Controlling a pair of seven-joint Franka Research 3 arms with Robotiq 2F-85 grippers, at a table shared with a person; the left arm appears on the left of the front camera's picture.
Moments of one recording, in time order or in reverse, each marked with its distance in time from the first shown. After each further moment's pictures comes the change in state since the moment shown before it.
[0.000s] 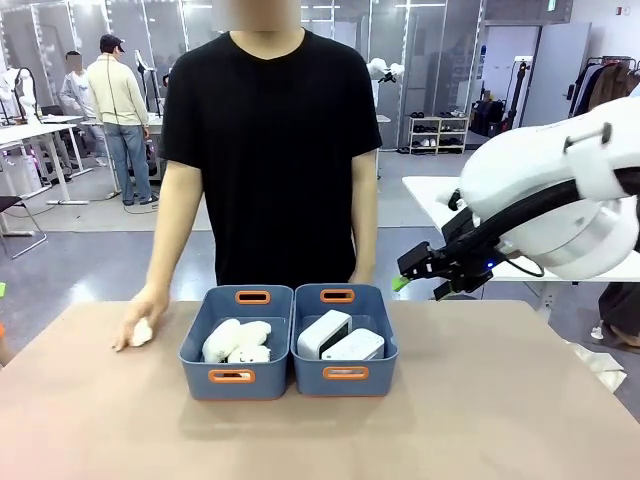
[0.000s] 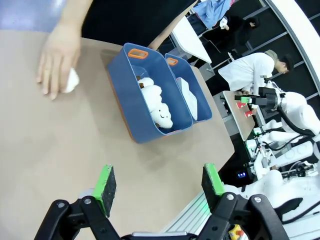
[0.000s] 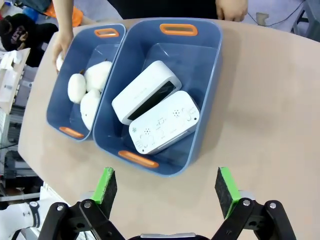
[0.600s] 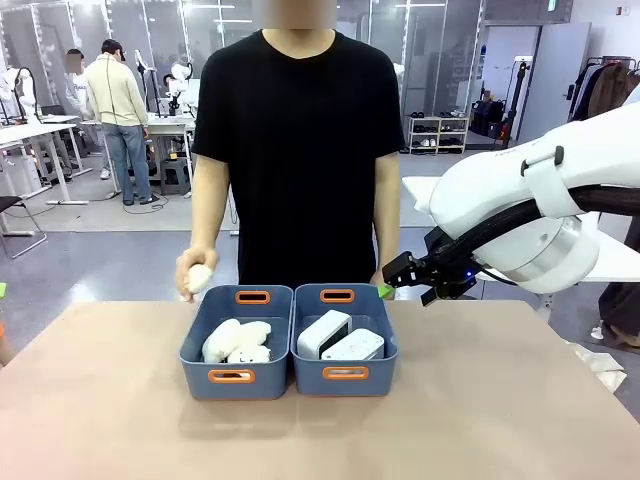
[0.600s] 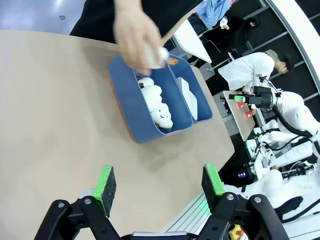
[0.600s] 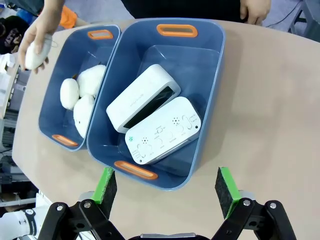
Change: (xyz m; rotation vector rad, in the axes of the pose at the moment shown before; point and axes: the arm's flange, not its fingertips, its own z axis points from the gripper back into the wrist) left arm 0.000 0.000 0.000 0.000 0.001 0.000; right arm 0.002 0.004 -0.018 -0.021 -0.012 -0.005
